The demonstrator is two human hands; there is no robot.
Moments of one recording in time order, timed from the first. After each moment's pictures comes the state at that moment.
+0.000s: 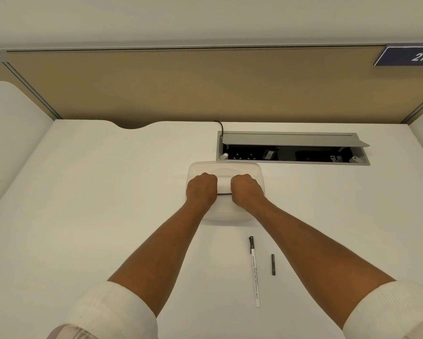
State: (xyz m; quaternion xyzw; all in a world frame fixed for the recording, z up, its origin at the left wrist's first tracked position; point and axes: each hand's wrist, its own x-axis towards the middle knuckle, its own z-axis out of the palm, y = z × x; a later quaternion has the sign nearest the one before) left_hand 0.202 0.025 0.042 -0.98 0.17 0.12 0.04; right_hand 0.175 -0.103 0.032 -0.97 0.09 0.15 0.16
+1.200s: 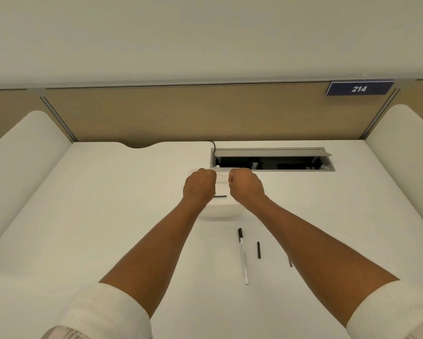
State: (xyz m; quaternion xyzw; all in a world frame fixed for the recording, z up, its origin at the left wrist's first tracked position) left_hand 0.142 0.028 0.122 -0.98 0.18 -0.01 -0.03; right_hand 0.108 -0.105 0.120 -0.98 0.10 0.01 0.18
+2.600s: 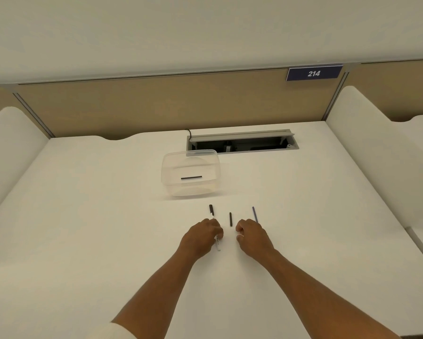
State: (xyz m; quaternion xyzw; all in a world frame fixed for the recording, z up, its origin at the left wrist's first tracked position) left_hand -0.031 0.026 0.012 -0.91 0.38 0.13 -0.08; right_hand -0.098 -0.157 -0.008 -0.95 0.14 0.08 0.28
